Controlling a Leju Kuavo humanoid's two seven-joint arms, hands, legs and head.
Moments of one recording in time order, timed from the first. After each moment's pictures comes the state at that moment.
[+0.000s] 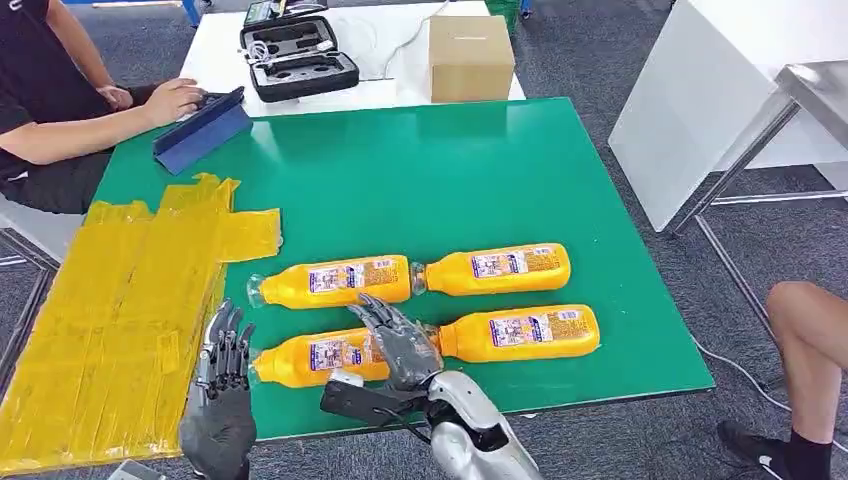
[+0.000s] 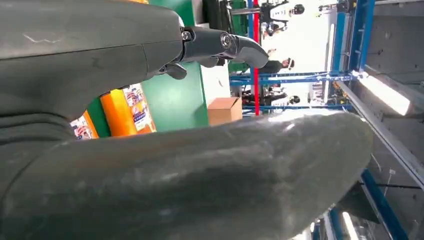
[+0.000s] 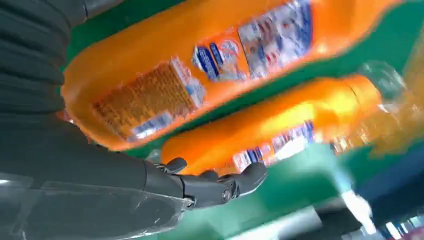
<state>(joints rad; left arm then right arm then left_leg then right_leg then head) 0.36 -0.35 -0.07 -1.75 -0.17 -0.05 -0.59 -0.18 0.21 0.58 -1.16 0.93 -0.08 -0.08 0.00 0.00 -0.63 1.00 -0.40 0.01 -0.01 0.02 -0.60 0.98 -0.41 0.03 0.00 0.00</state>
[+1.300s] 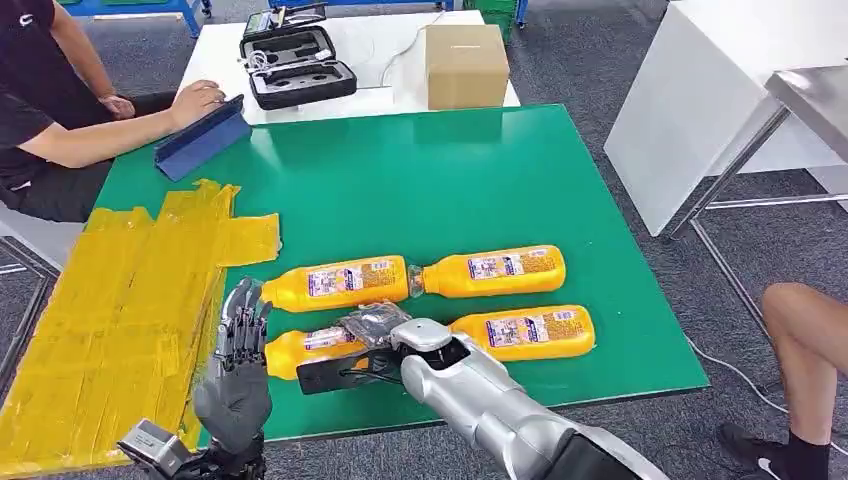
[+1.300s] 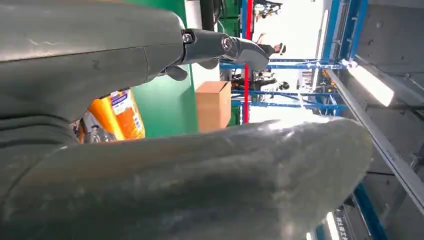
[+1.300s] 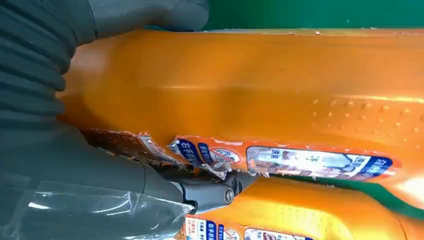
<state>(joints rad) 0.23 -0.35 -0.06 -1.63 -0.12 -0.09 -0.59 -0.63 0.28 0.89 -0.55 0.86 0.23 0.03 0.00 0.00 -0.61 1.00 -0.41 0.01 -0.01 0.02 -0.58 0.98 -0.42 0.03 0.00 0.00</state>
